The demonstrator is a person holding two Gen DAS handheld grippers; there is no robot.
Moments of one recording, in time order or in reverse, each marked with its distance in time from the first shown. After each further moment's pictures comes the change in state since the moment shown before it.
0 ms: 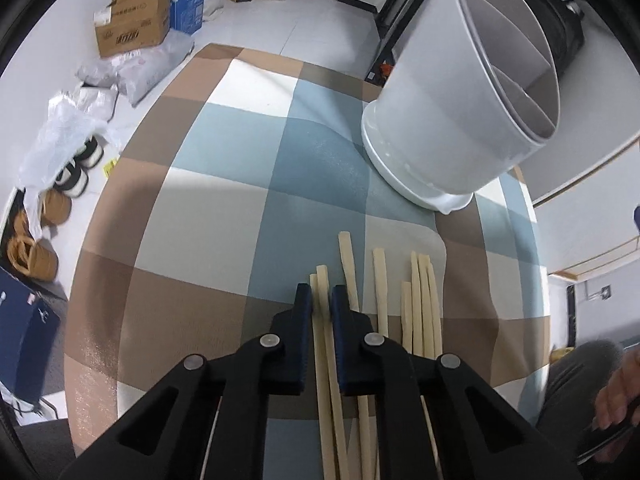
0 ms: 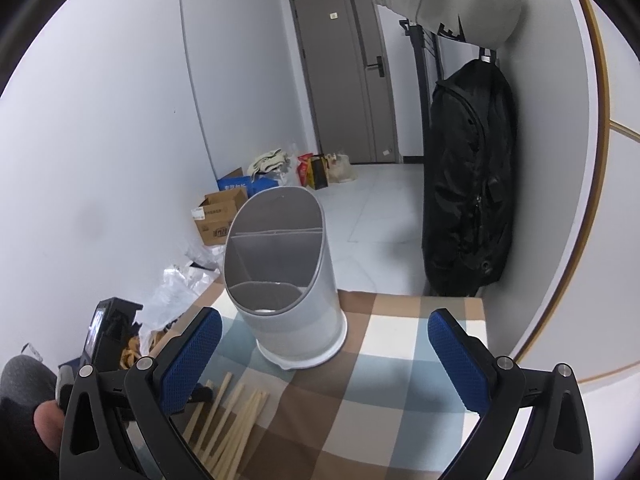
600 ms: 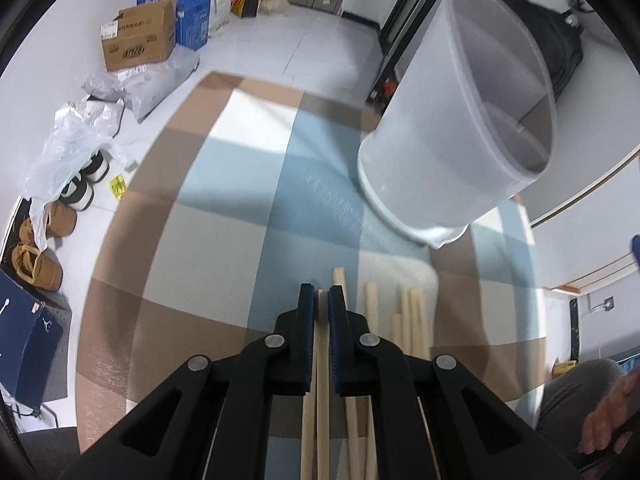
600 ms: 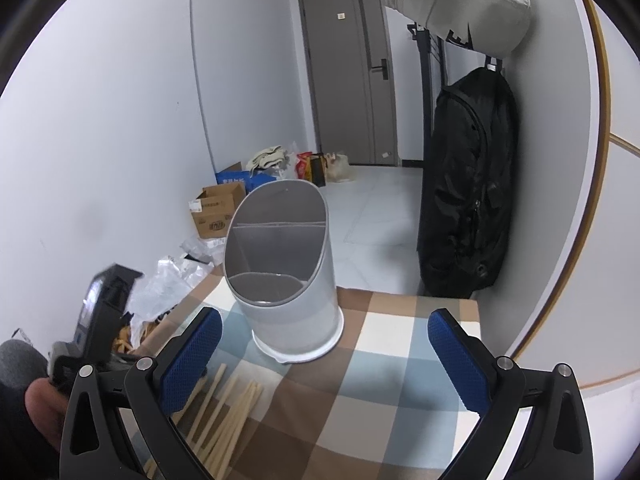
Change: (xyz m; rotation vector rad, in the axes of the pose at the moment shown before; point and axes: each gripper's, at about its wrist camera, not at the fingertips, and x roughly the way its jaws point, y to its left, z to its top) left arm -0.010 0.011 0.013 0.010 -0.094 0.008; right arm 0.000 0.007 -0.005 -0.044 0.006 -0.025
